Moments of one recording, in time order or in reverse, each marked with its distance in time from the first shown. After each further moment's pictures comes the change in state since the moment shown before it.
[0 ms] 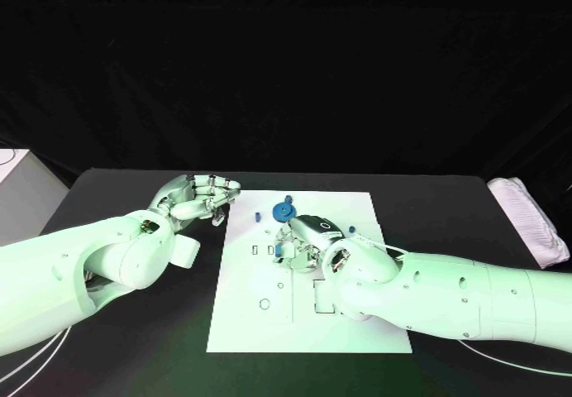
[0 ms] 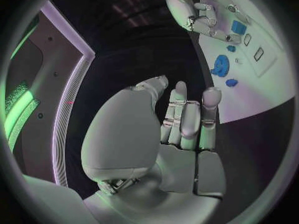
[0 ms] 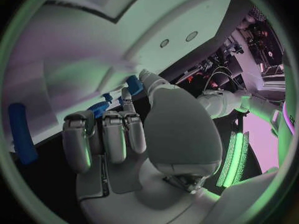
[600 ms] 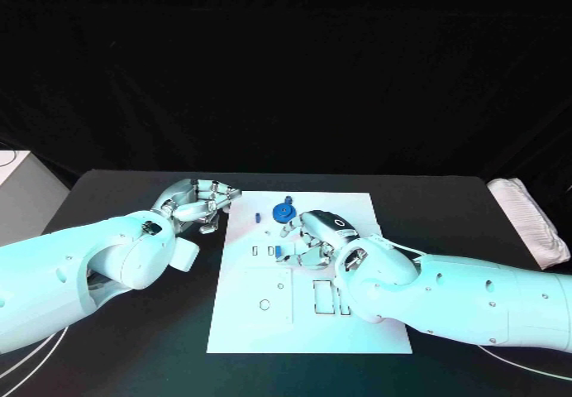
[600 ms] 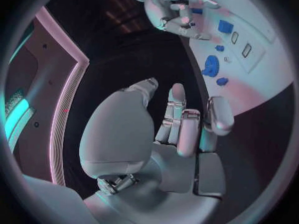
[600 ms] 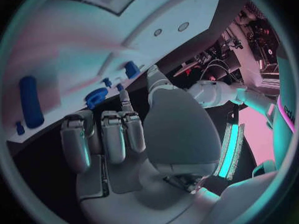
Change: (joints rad) left arm 0.000 0.006 0.000 -0.017 -0.091 0.013 -0.083; left_hand -0.134 0.007 -0.059 0.055 0.000 0.034 -0.023 0.065 0.017 0.031 -0.020 0.210 0.096 0.147 -0.012 0.131 0.109 -0.048 0.220 -0.015 0.161 0.277; right arm 0.010 -0.087 0.008 0.084 0.015 -0.079 0.040; right_hand 0.015 0.020 -0.211 0.058 -0.080 -0.049 0.017 -0.031 -0.035 0.002 0.016 -0.040 0.001 0.000 0.014 0.000 0.000 0.000 0.000 0.018 0.000 0.000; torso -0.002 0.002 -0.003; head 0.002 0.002
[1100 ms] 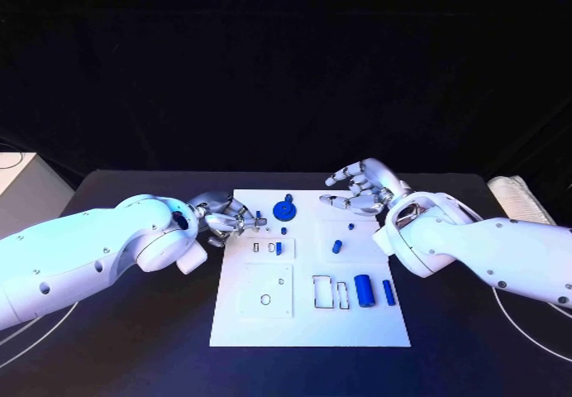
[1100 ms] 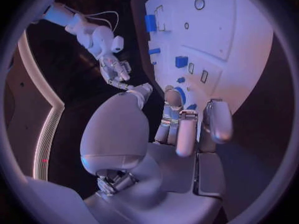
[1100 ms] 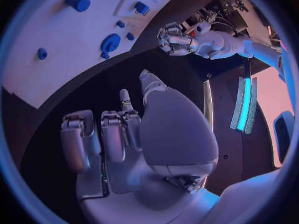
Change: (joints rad) left arm 0.039 0.093 0.000 -0.052 -0.402 0.248 -0.429; left_hand -0.139 0.048 -0.038 0.005 0.000 0.037 -0.045 0.096 0.110 0.094 -0.037 0.128 0.151 -0.003 -0.032 0.013 0.000 -0.016 0.058 -0.034 0.029 0.064; right arm 0.132 -0.190 0.015 0.030 0.503 -0.081 0.215; right_hand 0.044 0.032 0.055 -0.003 0.147 0.012 -0.005 0.013 -0.003 0.000 0.000 -0.050 0.000 0.000 0.000 0.000 0.000 0.000 0.000 0.000 0.000 0.000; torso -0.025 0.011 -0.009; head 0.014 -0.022
